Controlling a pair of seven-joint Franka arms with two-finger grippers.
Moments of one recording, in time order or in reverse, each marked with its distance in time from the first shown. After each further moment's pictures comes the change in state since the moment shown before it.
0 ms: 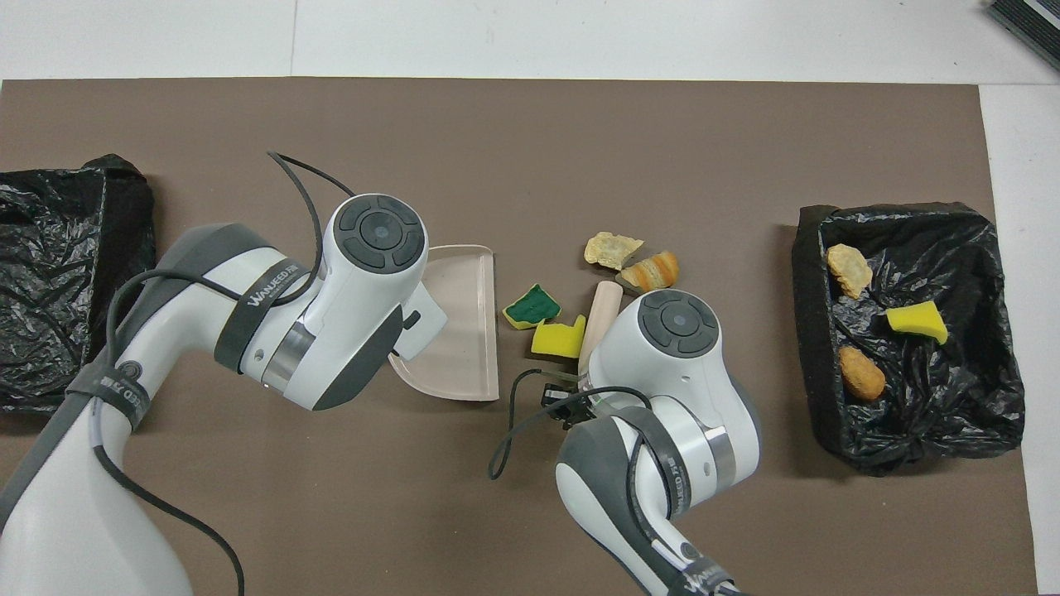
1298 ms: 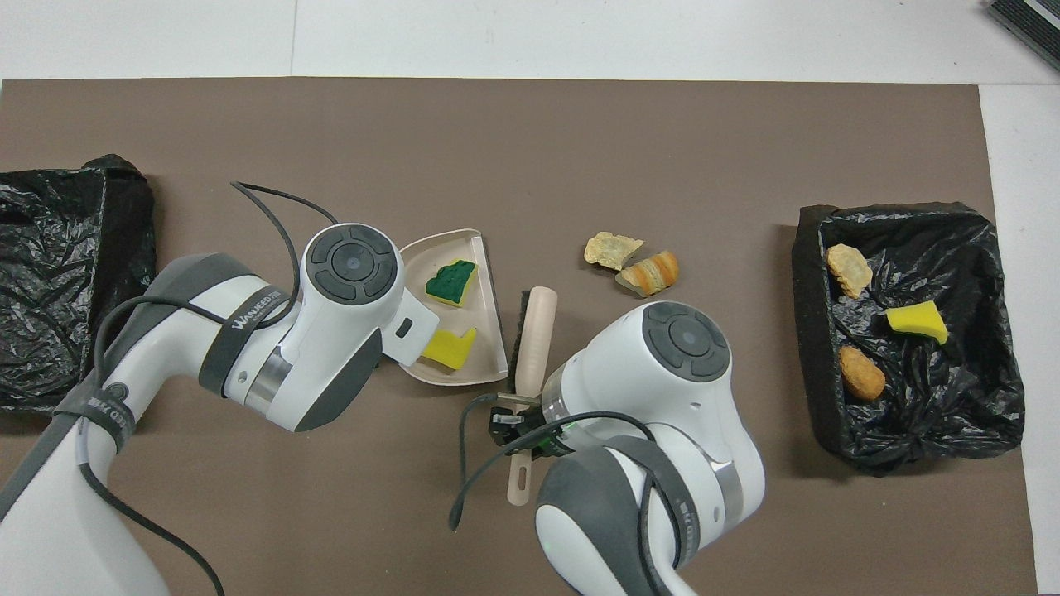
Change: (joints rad) left arm 0.014 -0.044 0.008 -0.108 -0.014 0.145 -0.182; right arm -0.020 -0.097 0.054 0.047 0.109 -0.103 -0.086
